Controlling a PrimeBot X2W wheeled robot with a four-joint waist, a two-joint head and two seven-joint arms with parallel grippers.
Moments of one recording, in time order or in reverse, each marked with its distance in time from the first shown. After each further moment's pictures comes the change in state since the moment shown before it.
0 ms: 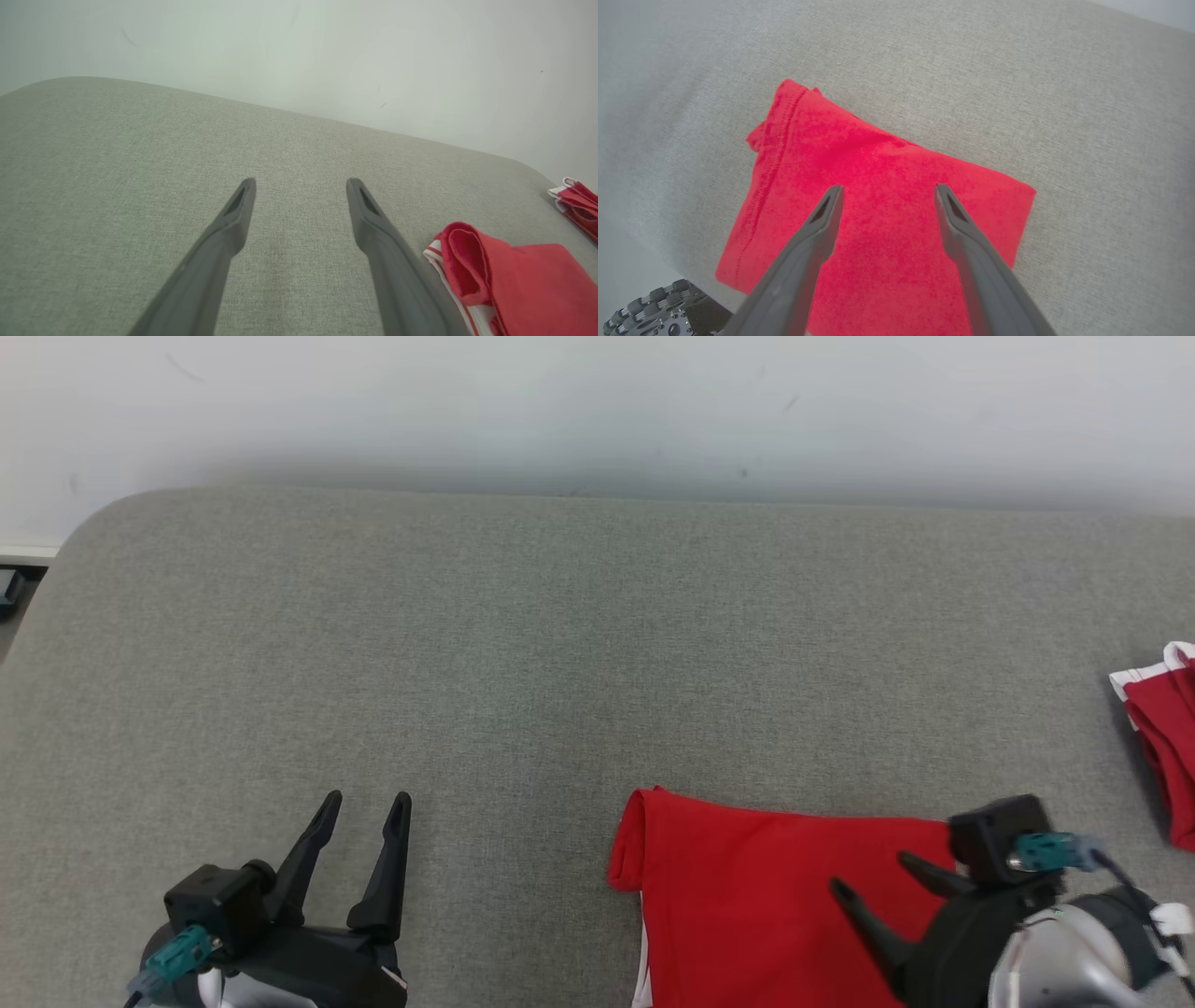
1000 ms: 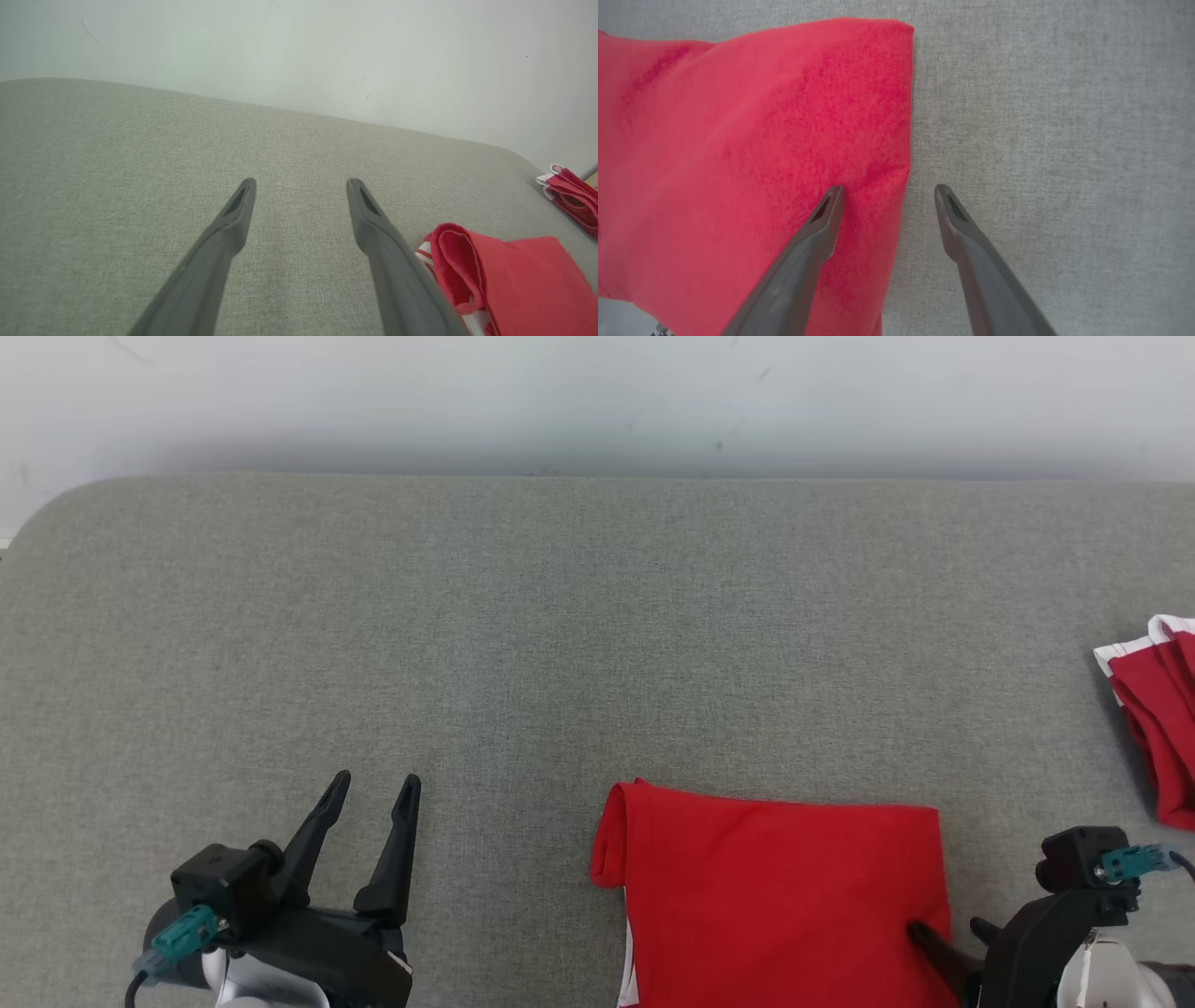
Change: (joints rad) left arm -0.038 0.015 -0.025 -0.015 0.002 0.003 0.015; right arm 0.004 0.020 -0.269 0.283 0.141 0.000 0.004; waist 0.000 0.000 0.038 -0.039
